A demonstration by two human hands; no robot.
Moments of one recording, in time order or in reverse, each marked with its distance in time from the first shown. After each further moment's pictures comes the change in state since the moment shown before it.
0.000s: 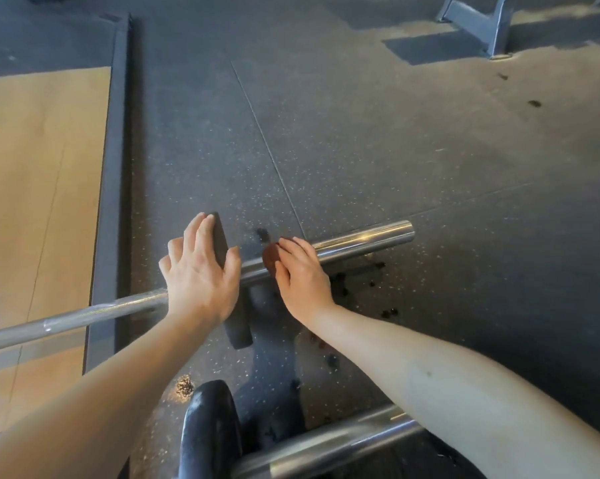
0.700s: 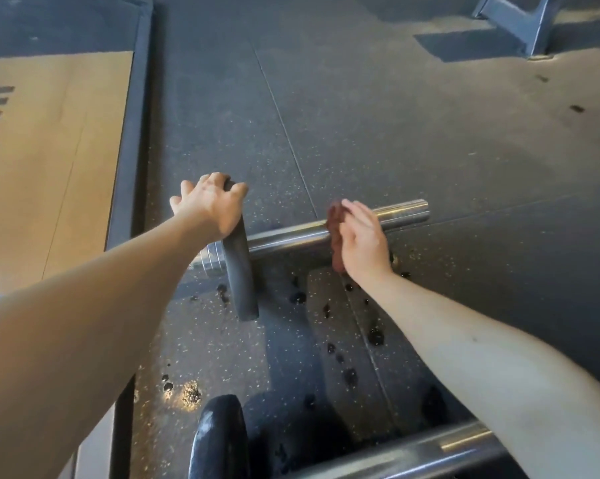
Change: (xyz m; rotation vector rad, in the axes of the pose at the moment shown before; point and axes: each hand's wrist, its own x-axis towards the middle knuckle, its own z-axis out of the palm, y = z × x) left_hand 0.126 -0.003 -0.008 0.125 -0.259 -0.177; right_hand 0.067 0.062 -0.028 0.095 0.126 0.146
